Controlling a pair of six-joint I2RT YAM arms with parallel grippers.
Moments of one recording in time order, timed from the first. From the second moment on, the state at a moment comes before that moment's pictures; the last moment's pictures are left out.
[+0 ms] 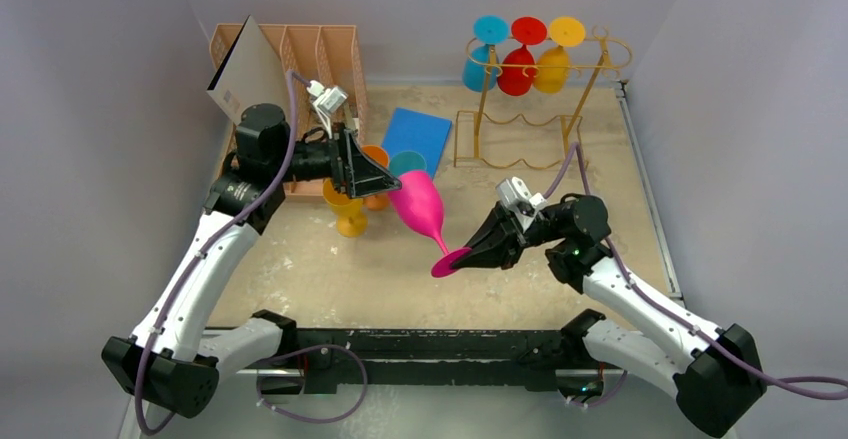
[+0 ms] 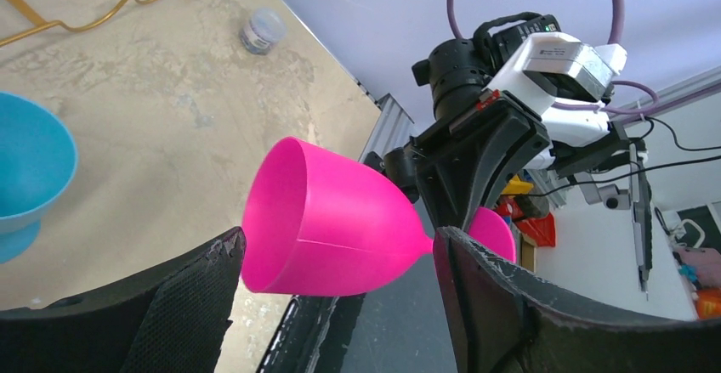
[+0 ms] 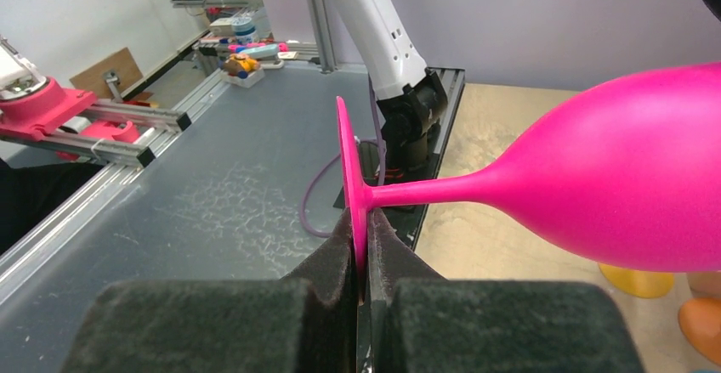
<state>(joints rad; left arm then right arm) -0.33 1.07 1.17 -0.32 0.96 -0.56 0.60 0.93 0.56 0.81 -1.28 0.55</state>
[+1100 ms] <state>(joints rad) -0.29 1.14 1.01 0.26 1.40 -0.82 0.66 0.97 0.60 0.88 -1.28 0.58</state>
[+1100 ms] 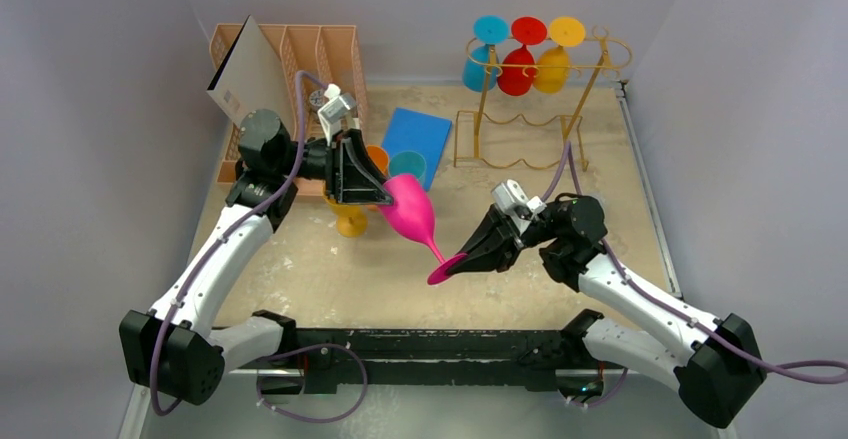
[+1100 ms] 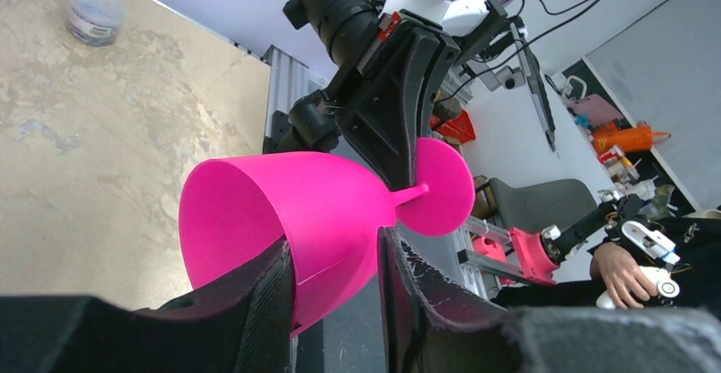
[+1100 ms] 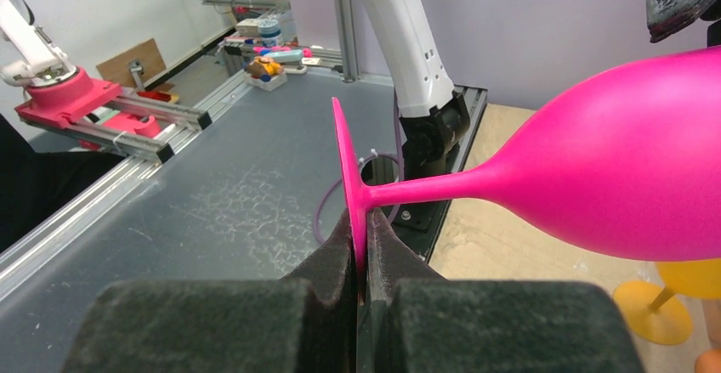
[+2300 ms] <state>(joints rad) -0.28 1.09 1.07 0.05 1.49 -0.70 0.67 1.01 0.62 0.85 -1.36 0.48</state>
